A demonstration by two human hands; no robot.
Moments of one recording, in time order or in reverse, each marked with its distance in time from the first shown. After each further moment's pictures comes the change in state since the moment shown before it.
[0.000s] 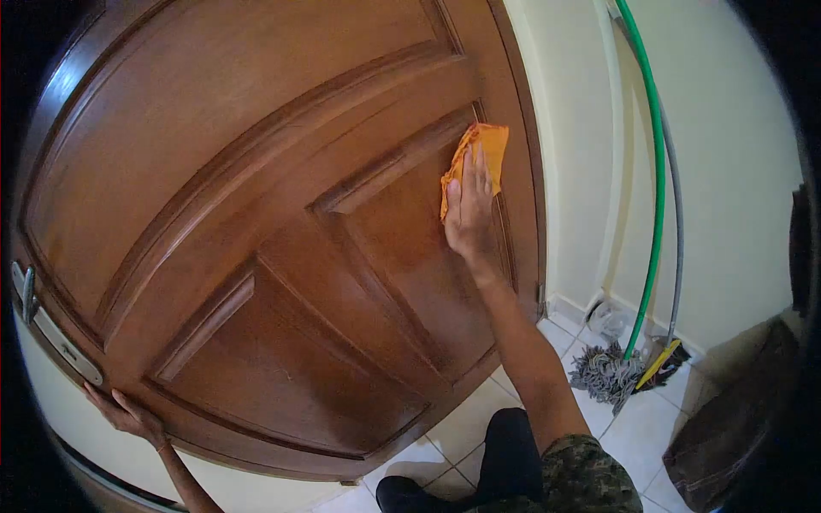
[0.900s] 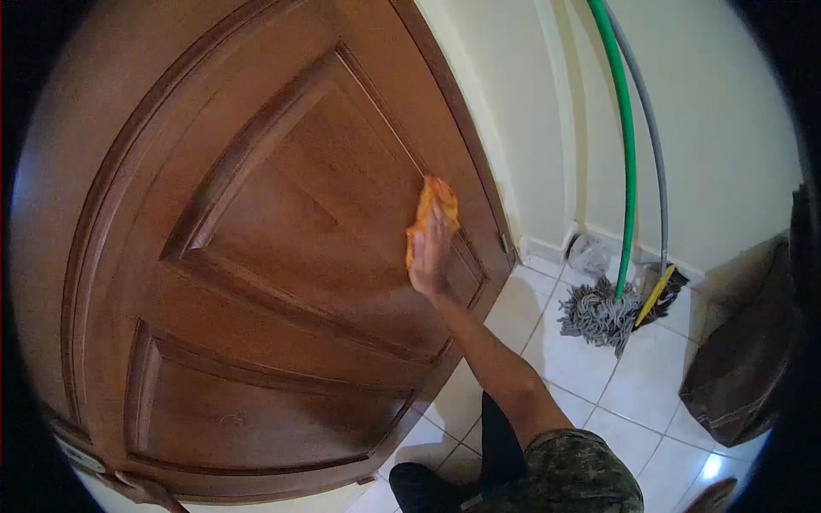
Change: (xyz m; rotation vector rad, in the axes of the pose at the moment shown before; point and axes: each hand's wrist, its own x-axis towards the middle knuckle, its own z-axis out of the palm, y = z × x) left_hand -0.011 -0.028 0.009 0.015 -0.042 -0.069; right_hand -0.168 0.087 -0.001 0.043 0.027 0.226
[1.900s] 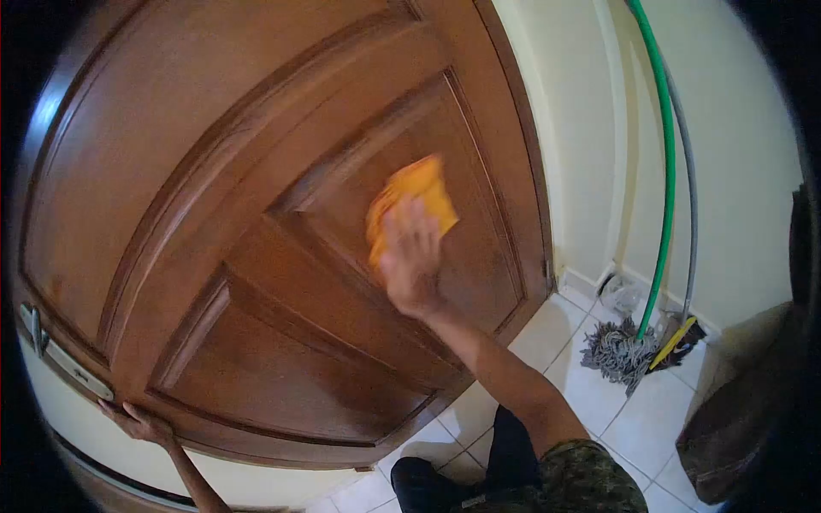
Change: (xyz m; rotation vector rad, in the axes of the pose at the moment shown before) left_hand 0.005 0.023 -0.004 -0.033 0.014 0.027; right_hand 0.026 -0.149 0.023 0.036 -0.135 -0.211
